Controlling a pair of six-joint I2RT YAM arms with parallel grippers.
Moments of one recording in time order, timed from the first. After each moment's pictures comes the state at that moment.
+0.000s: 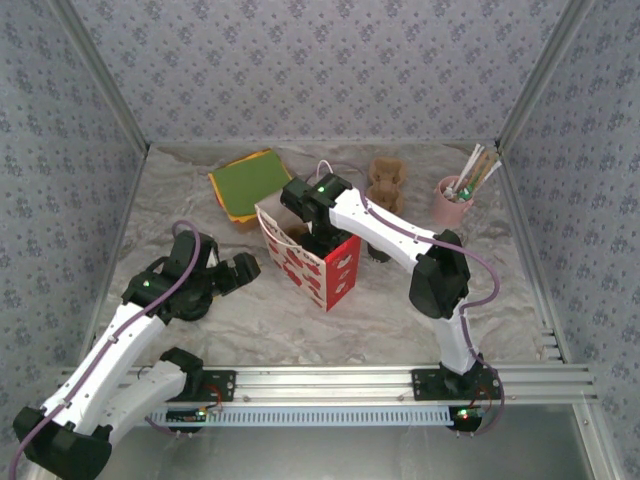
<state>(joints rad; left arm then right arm) -0.45 0.81 0.79 -0.90 0.13 -0.85 0.85 2.04 1.95 -1.44 0.04 0.45</state>
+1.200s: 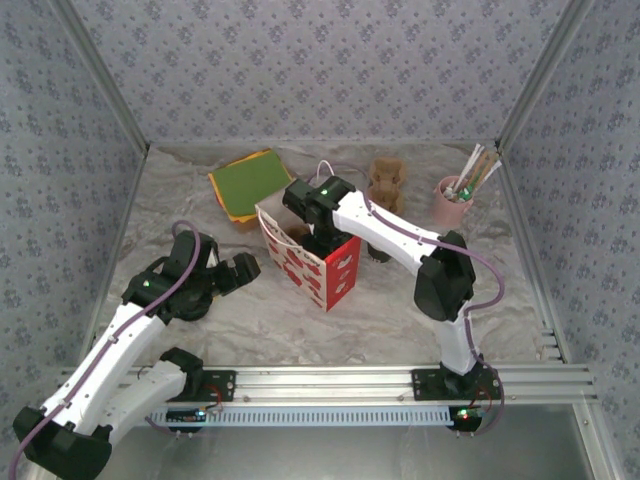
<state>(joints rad) -0.45 0.81 0.79 -0.90 0.13 -0.85 0.85 2.00 1.89 -1.38 0.04 0.45</state>
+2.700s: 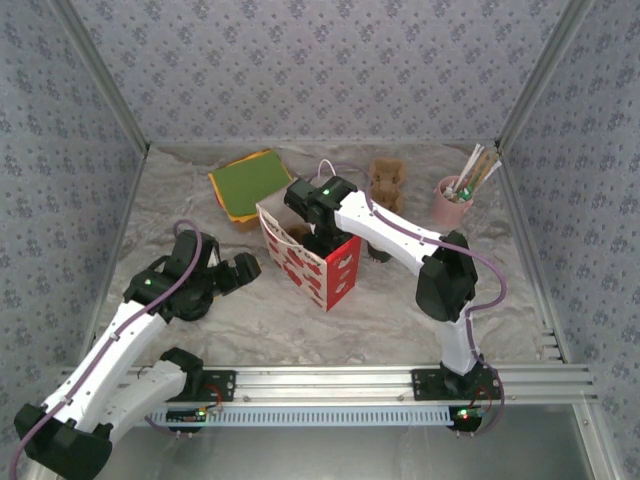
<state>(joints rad) -0.45 0.82 0.79 -0.90 0.13 -0.85 0.84 2.00 1.88 -1.37 0.04 0.45</state>
